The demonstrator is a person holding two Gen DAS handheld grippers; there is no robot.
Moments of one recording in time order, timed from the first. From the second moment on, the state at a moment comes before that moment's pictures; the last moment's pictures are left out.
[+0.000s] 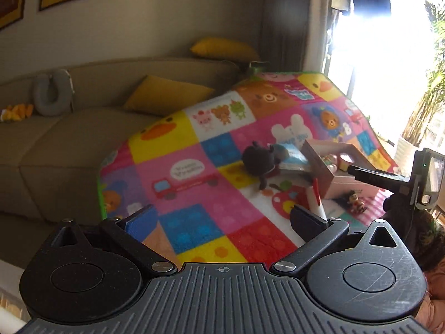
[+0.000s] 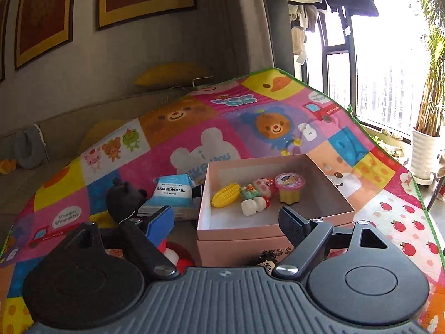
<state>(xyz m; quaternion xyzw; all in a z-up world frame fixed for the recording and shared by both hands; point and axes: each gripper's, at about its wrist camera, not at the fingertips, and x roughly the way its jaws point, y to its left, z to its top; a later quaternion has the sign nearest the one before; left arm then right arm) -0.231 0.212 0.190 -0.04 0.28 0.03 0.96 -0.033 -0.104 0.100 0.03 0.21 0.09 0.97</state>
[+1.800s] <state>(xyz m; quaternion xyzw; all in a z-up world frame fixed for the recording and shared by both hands) -0.082 0.006 0.021 0.00 0.37 -0.14 0.92 -0.064 -0.200 0.038 -0.12 0.30 0.19 0.93</state>
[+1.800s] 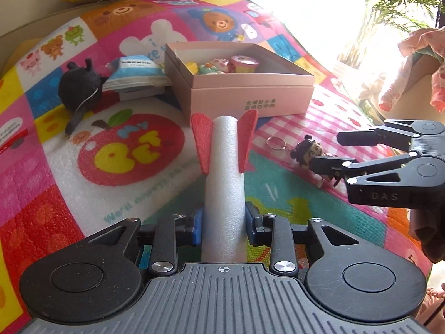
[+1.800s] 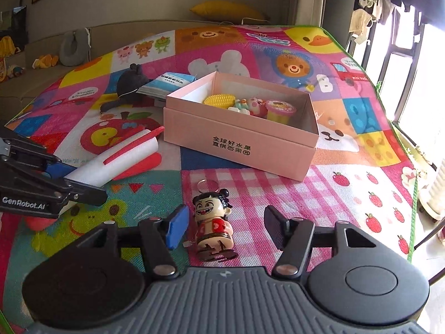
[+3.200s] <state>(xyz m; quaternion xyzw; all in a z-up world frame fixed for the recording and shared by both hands) -0.014 -0.034 0.173 0.04 0.21 -0.17 0.96 -0.037 -0.247 0.200 0.01 0.19 0.19 0.96</state>
